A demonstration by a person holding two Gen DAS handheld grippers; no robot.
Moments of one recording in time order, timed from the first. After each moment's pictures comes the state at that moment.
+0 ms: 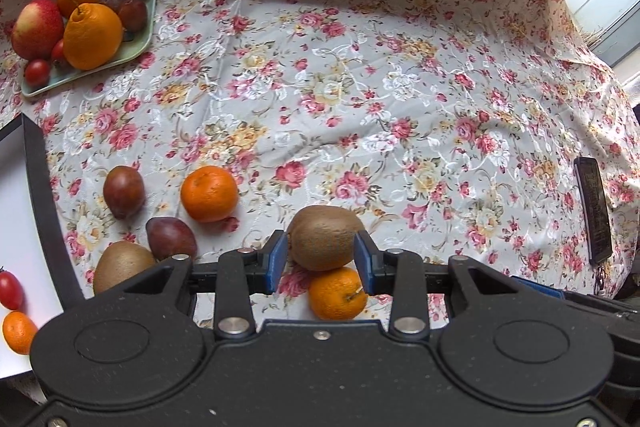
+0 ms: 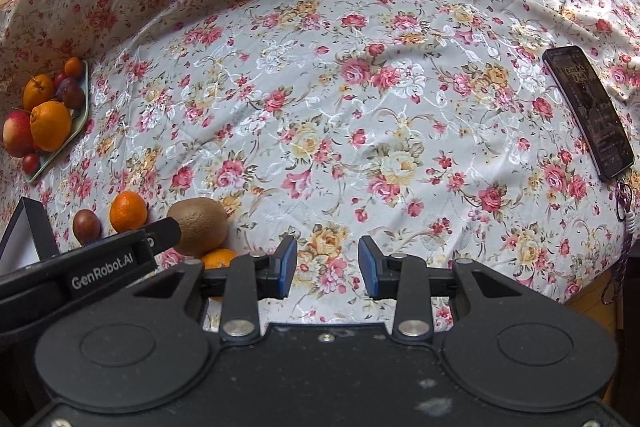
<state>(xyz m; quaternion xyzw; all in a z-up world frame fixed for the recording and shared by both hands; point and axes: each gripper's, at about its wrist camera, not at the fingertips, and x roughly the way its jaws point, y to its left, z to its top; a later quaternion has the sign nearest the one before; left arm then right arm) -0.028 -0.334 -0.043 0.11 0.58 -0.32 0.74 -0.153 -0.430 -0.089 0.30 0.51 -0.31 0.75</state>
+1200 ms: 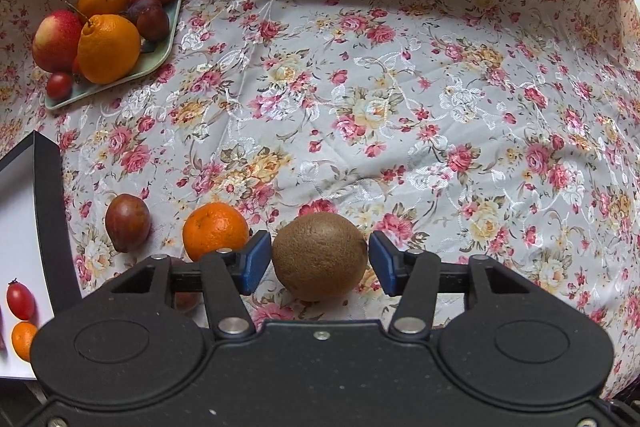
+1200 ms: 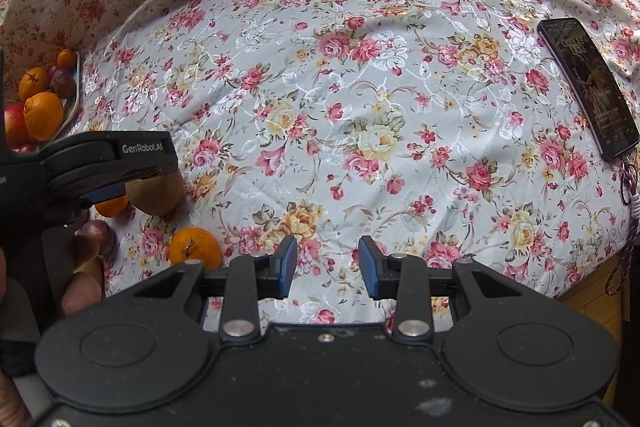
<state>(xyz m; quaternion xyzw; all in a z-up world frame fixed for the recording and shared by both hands) -0.012 -0.373 -0.080 0.15 0.57 -0.22 0.78 -0.170 -0.440 -0.102 0.31 0.51 -0.29 0.74</state>
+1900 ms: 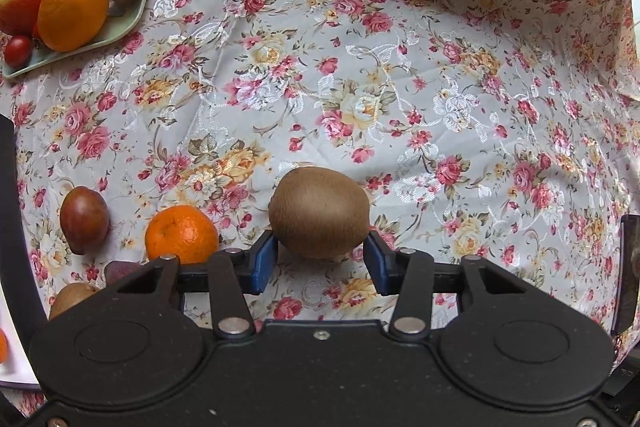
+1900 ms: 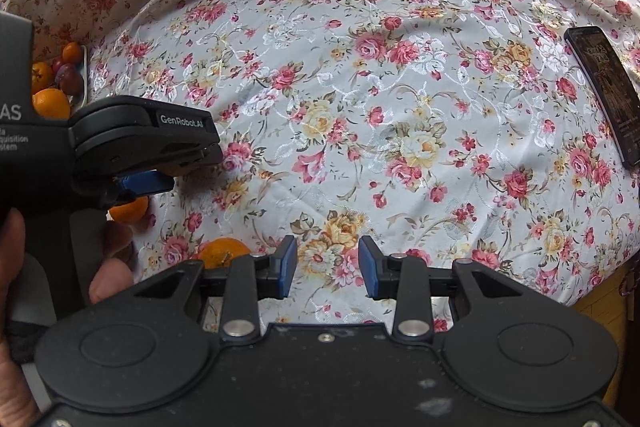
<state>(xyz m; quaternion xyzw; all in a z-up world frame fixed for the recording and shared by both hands) 0.019 -0.369 -0.089 0.09 0.62 -0.25 0.74 -0.135 -0.428 -0.106 0.31 0.52 -0.29 0.74</state>
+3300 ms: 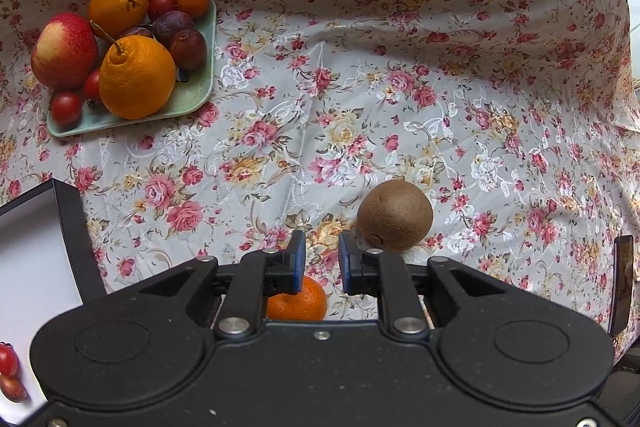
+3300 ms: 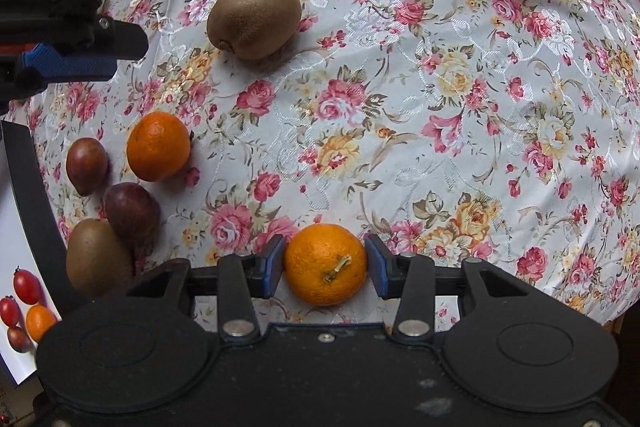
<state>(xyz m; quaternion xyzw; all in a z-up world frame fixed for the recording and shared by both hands) 0.077 -0.334 -0.050 0.09 0.60 -0.26 0.75 -0.051 -0.378 -0.163 0.27 0.60 -0.24 0.71</state>
